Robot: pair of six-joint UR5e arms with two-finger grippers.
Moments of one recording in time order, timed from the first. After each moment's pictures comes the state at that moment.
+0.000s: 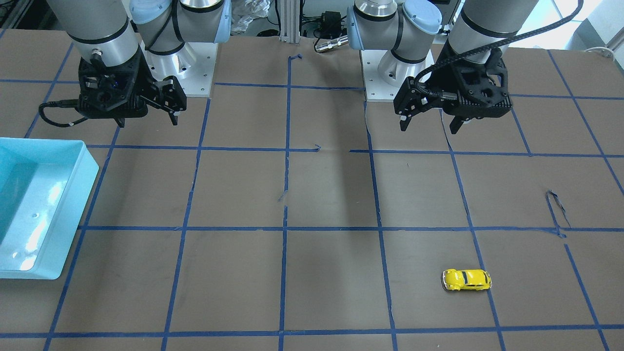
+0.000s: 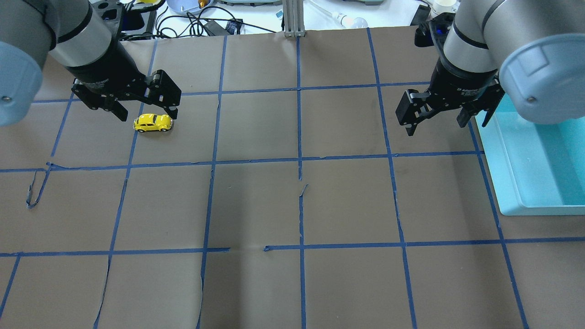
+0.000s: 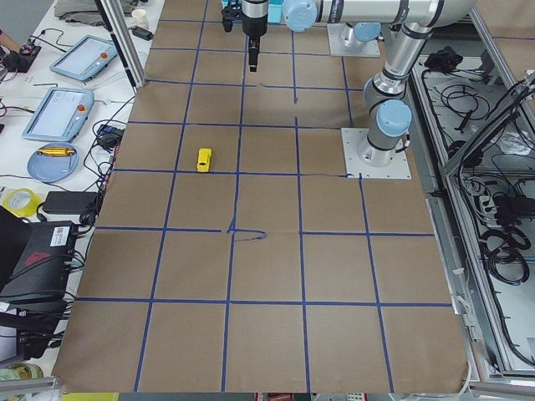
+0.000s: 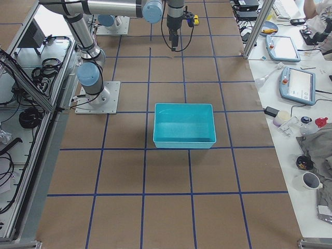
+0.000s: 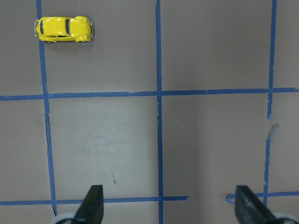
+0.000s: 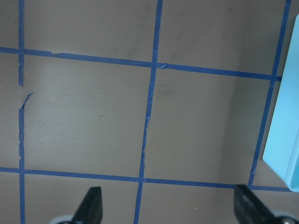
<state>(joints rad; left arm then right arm) -1.53 -1.53 -1.62 -1.53 1.54 0.05 1.58 -1.61 1.68 -1.60 -1.62 -0.10</state>
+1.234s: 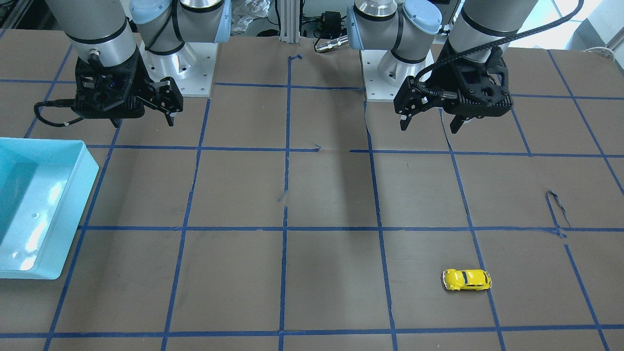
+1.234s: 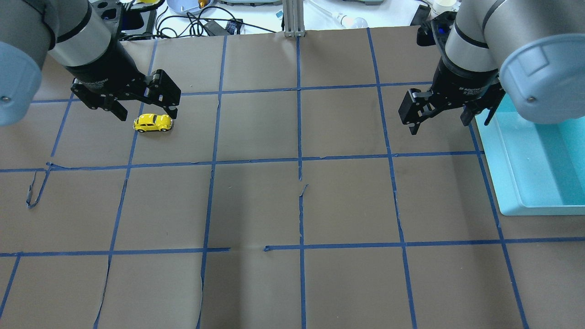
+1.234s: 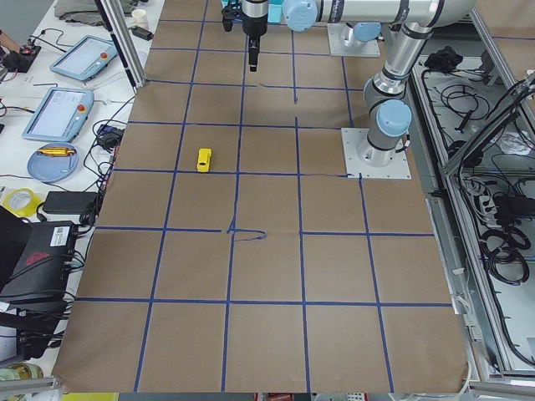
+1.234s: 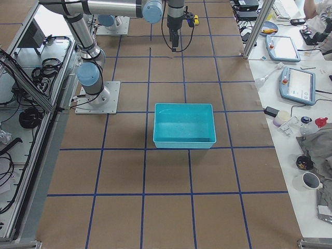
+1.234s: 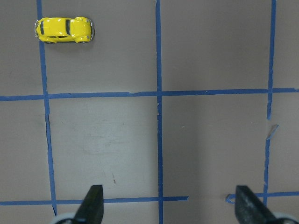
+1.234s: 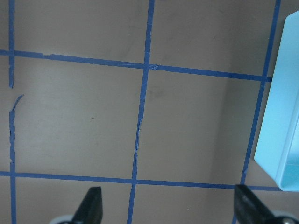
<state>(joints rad) -1.53 -1.53 -1.61 -1.53 1.54 0.05 1.58 -1.61 1.68 -1.61 -1.65 -0.10</state>
